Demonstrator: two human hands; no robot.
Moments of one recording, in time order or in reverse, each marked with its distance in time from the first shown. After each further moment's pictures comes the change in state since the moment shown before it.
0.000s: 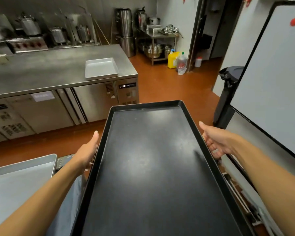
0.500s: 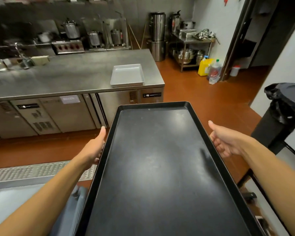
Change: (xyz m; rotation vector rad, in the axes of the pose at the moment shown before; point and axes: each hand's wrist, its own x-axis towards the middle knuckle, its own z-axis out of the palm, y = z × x) left_hand 0.119 0.107 -0.036 -0.062 0.156 -0.020; right_hand 0.153 -0.180 -0.017 -0.118 -0.064 -0.113
